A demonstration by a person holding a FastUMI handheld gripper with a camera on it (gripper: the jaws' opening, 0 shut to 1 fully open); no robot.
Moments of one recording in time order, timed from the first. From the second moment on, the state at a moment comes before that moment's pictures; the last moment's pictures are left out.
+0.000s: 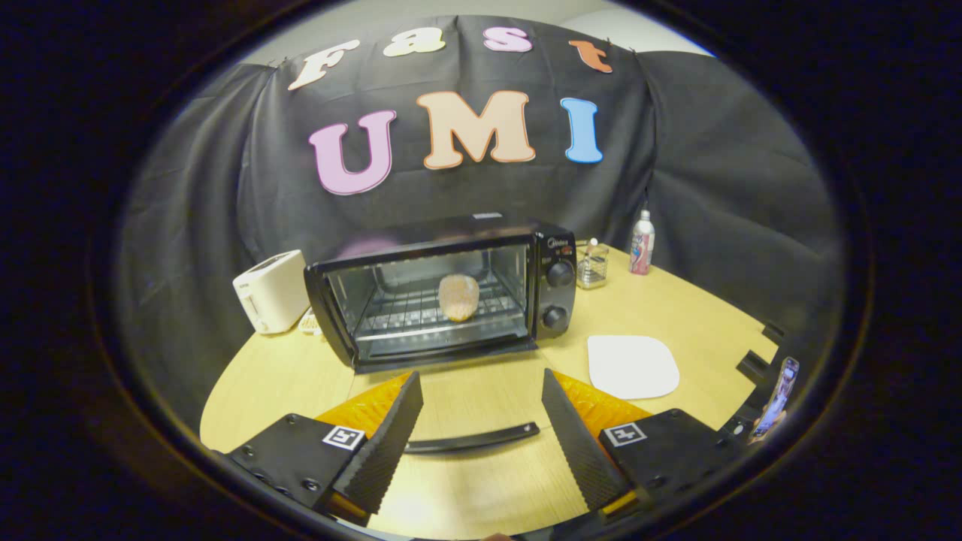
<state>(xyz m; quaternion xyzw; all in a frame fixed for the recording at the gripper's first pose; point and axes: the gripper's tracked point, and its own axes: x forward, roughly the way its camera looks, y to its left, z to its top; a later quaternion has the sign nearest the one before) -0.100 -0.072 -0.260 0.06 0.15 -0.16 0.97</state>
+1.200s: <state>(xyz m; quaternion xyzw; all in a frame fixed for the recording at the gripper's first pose) -0.094 -0.047 -0.379 0.01 0.27 -0.09 0.96</state>
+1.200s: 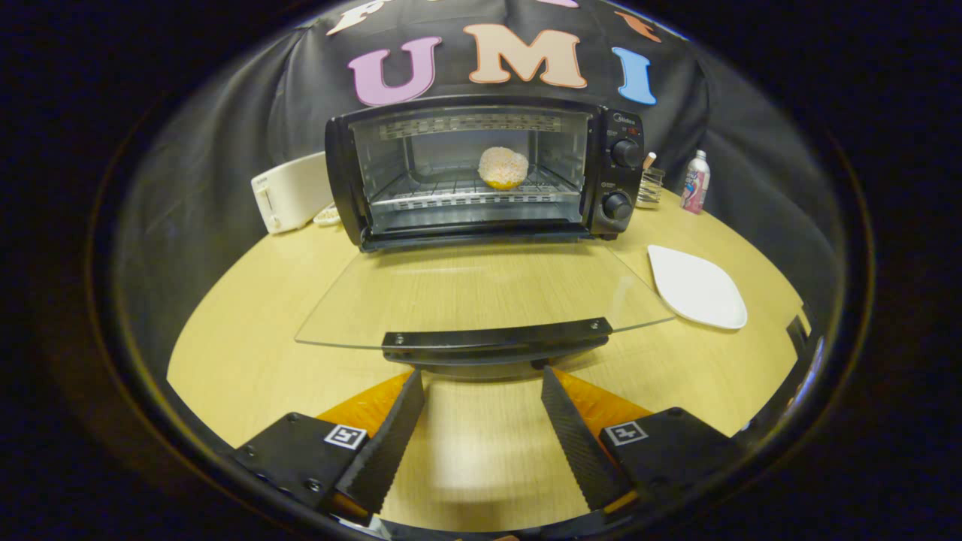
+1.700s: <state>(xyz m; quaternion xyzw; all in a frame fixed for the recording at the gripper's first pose) -0.095 -0.048 -0.370 0.00 0.29 -0.10 0.95</state>
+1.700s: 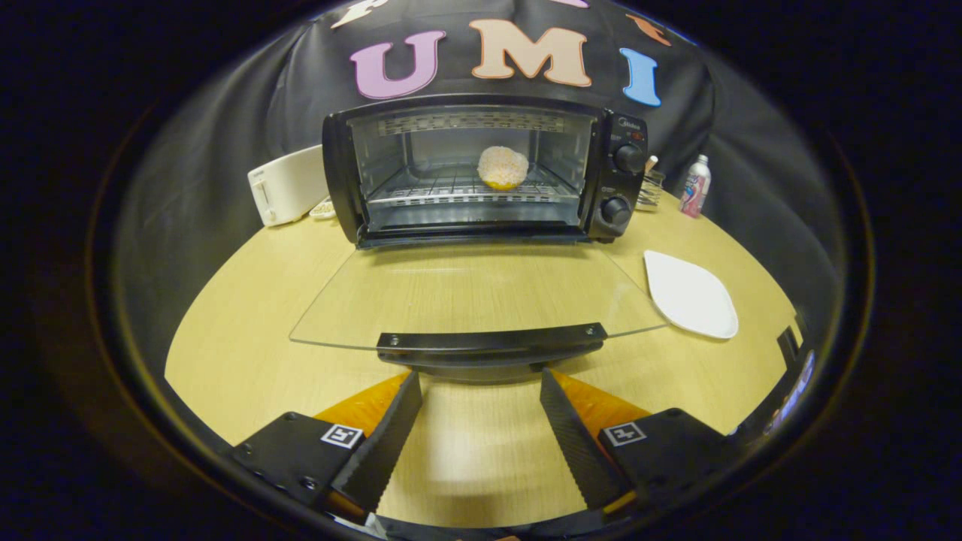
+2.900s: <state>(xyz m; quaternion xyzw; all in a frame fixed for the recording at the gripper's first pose) -0.014 -0.047 -0.238 0.00 0.15 -0.11 0.98</state>
